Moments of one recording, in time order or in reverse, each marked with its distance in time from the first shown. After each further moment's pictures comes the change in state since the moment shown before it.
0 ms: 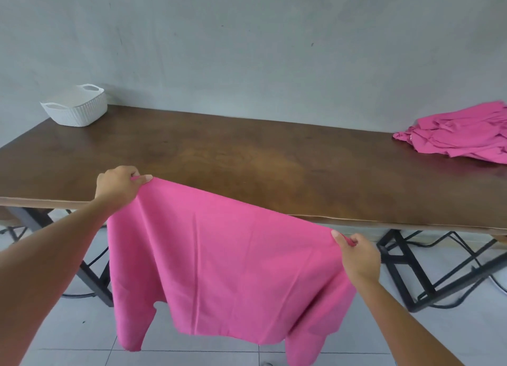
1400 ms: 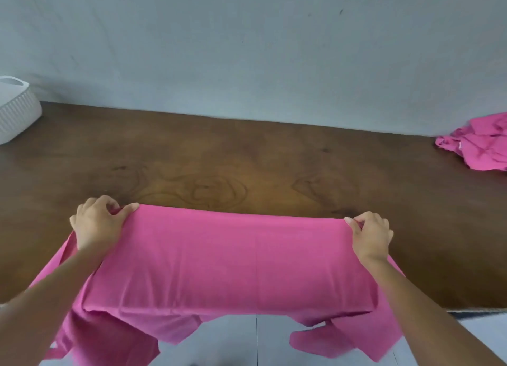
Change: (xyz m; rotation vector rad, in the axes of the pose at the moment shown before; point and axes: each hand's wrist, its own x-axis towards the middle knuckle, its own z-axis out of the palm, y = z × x) left_hand 0.163 0.010 0.134 -0.031 0.116 -0.212; right_hand 0.274 -0.041 0.126 -0.323 0.032 -0.155
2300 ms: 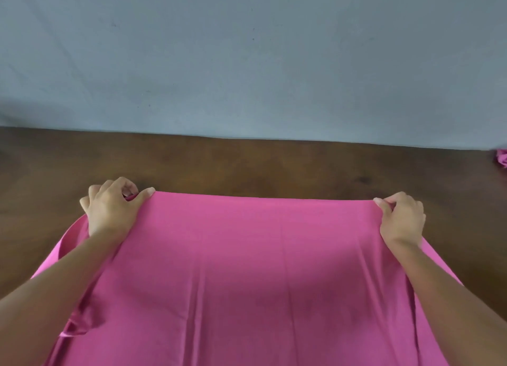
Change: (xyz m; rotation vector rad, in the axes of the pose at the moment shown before) left_hand 0.173 0.083 0.080 -0.042 -0.040 0.125; right_hand 0.175 -0.063 0.071 -0.024 0.104 0.011
